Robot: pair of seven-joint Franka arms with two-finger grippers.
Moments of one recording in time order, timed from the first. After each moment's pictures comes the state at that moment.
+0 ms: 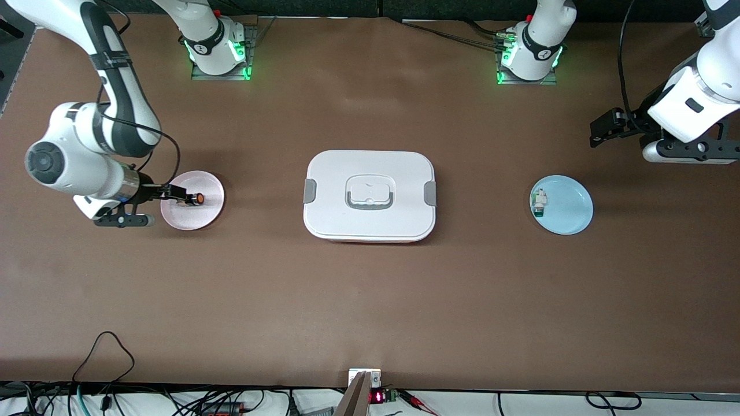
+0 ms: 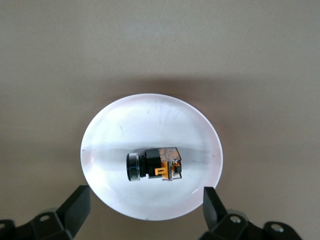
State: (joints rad) left arm -0.06 0.02 -0.04 -1.59 -0.03 1.54 -0.11; right arm -0.01 0.30 -0.01 -2.06 0.03 2.20 -0.03
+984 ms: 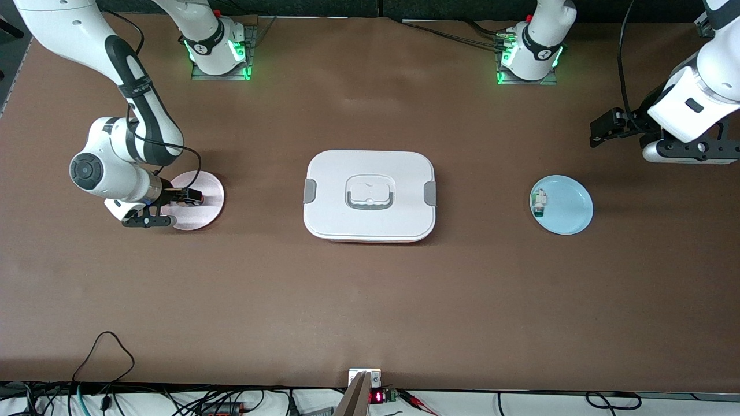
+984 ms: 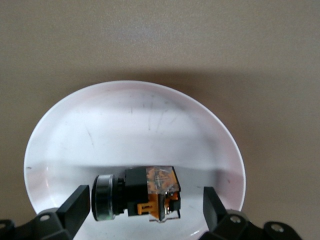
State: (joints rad) left arm -0.06 0.02 -0.04 -1.59 -0.03 1.54 -0.11; right arm -0.02 0.41 -0.01 -2.14 0.03 2.38 -0.08
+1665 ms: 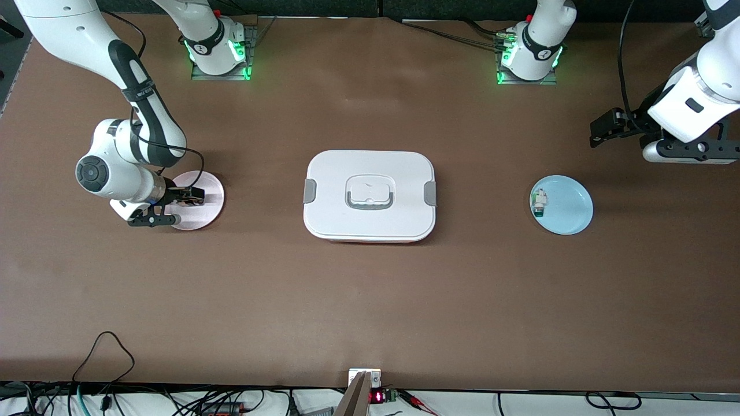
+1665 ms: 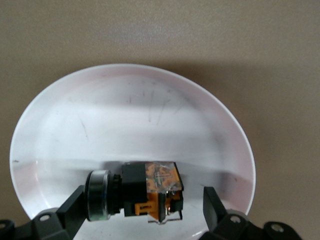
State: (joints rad) left arm -0.06 0.02 -0.04 -1.59 -0.03 1.54 -0.11; right arm -0.02 0.43 -0.01 -2.15 0.03 2.38 -0.10
